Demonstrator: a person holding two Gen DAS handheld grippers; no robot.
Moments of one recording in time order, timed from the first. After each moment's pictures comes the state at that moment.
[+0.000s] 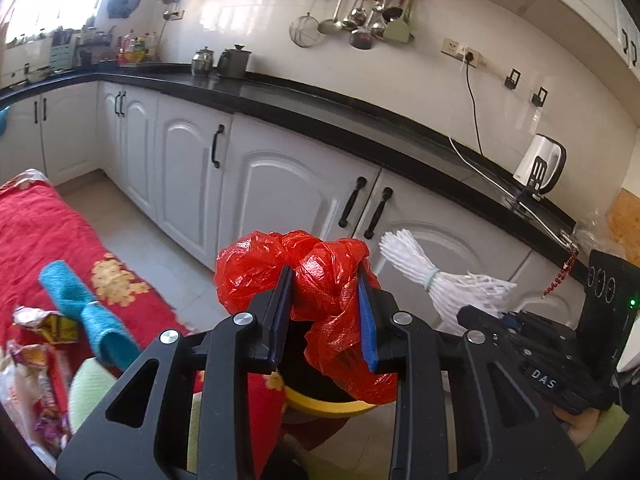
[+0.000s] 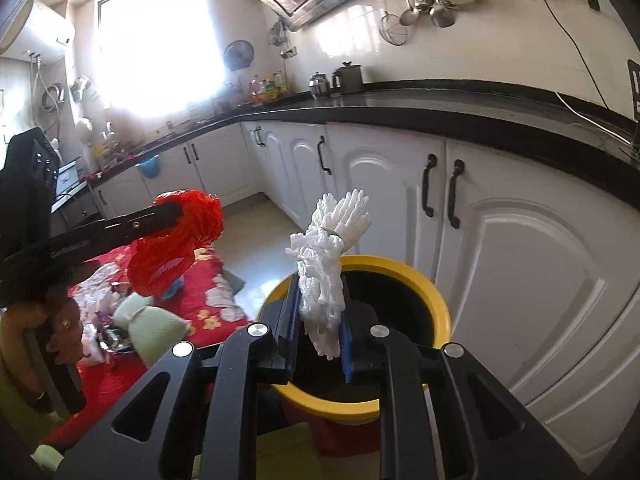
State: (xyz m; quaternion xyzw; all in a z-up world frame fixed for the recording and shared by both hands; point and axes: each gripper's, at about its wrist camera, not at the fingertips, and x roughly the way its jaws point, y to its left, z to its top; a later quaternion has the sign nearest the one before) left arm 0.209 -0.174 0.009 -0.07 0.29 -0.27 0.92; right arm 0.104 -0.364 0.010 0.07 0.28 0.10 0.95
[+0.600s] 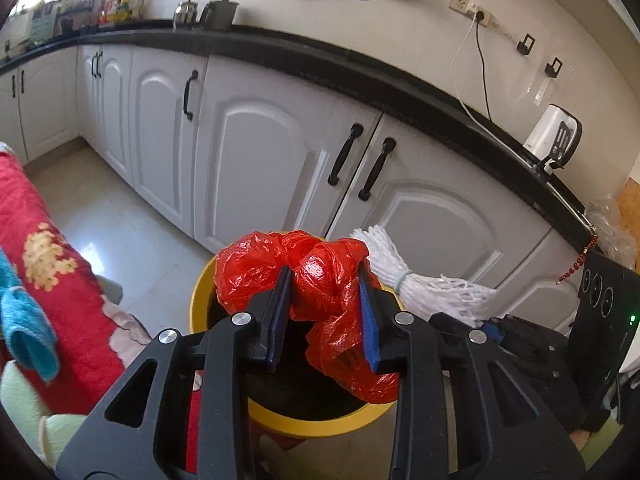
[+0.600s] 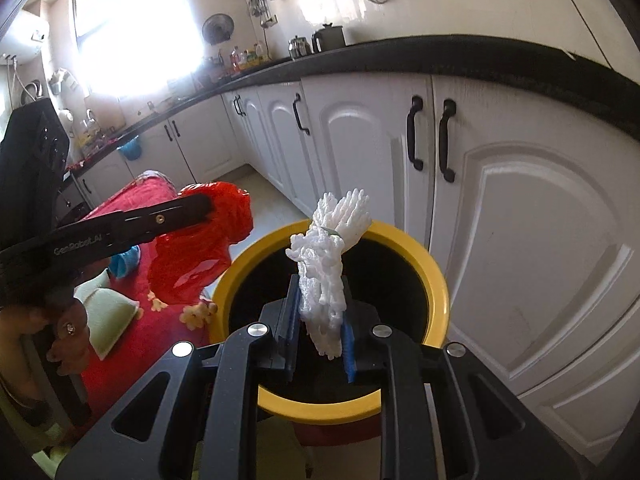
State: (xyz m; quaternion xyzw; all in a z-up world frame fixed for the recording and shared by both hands) left arm 0.263 -0.229 -0.048 -0.06 0.36 -0.28 0.89; right arm 0.147 -0.381 -0.050 0.08 0.34 0.09 0.93
